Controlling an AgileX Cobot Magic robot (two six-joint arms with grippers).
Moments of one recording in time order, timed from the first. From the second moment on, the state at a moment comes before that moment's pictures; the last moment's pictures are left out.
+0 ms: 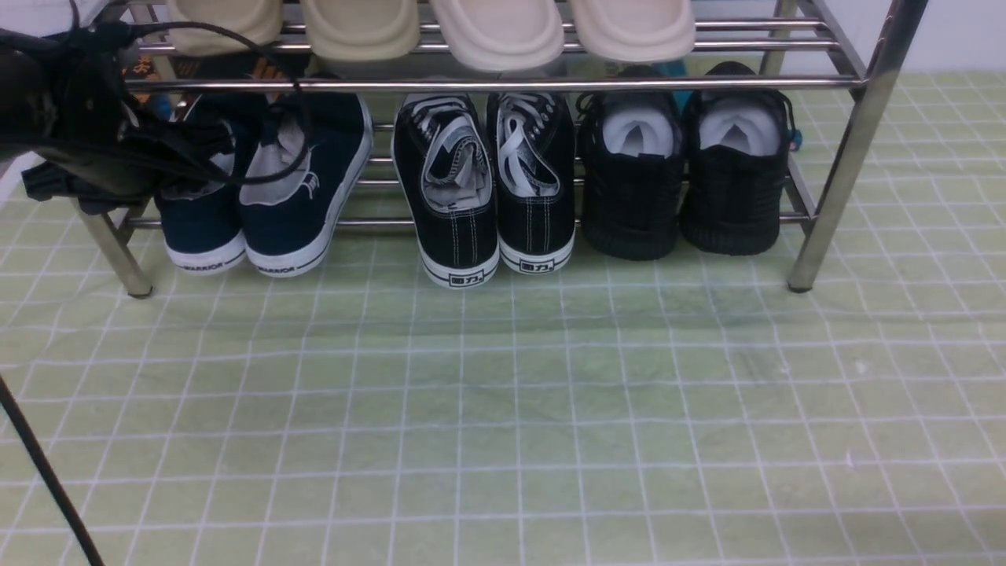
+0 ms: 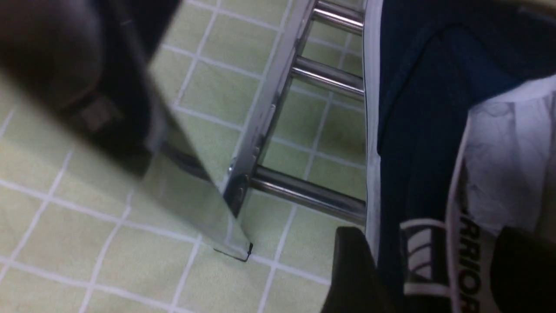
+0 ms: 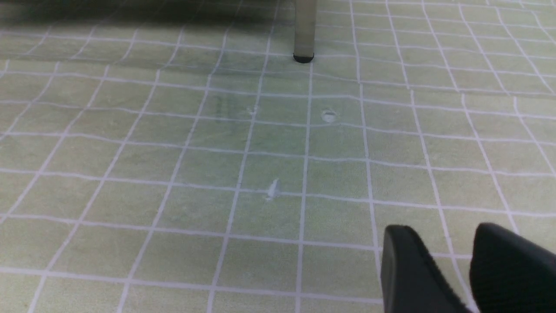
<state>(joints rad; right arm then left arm) 0.03 -0.01 0.01 0.11 0.39 -0.10 -0.03 1.84 -1.39 0.30 0.44 -0.52</state>
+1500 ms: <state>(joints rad) 0.03 -0.01 0.01 0.11 0.39 -0.10 -0.03 1.14 -0.91 0.04 0.98 -0.47</state>
